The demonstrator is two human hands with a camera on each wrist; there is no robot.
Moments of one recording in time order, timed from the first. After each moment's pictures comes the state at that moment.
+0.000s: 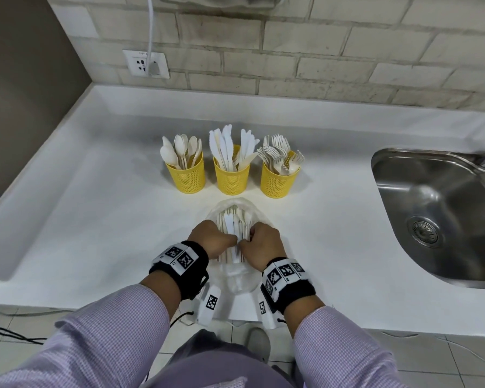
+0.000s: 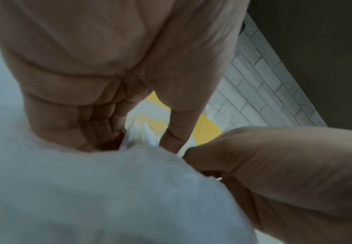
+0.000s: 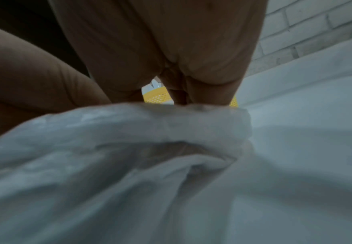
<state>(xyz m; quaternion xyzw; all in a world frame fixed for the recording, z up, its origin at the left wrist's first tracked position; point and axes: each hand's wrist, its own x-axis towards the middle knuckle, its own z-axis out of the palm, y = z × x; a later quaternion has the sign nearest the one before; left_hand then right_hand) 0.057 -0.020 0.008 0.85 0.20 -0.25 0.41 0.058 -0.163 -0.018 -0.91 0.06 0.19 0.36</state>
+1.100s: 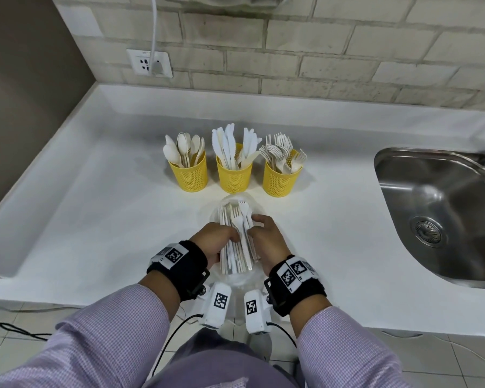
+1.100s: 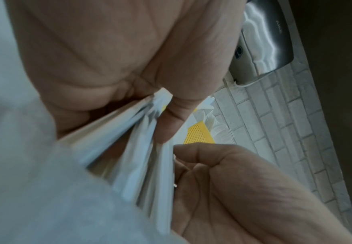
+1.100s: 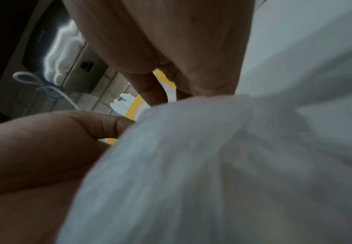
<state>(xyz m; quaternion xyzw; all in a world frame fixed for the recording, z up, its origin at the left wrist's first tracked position) 0.048 -0.028 0.004 0.65 0.28 -0.27 0.66 0.057 -0.161 -0.011 -0.71 0.19 0.21 0.65</state>
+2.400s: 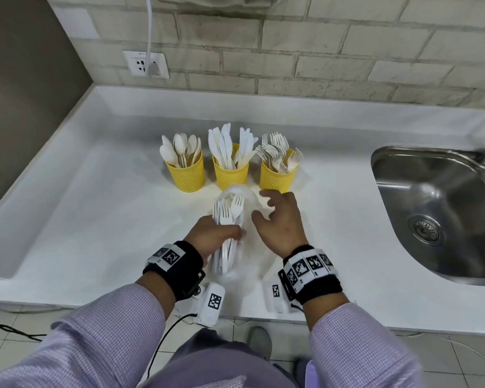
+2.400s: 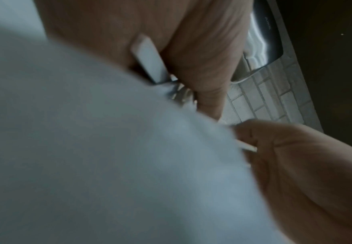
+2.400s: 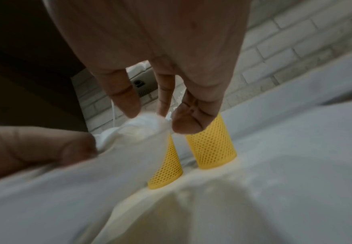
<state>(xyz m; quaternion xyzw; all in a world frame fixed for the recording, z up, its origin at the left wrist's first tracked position) 0.048 -0.025 0.002 0.68 0.20 -0.19 0.68 0.070 -0.194 0.013 -0.89 -0.01 -0.01 0.46</state>
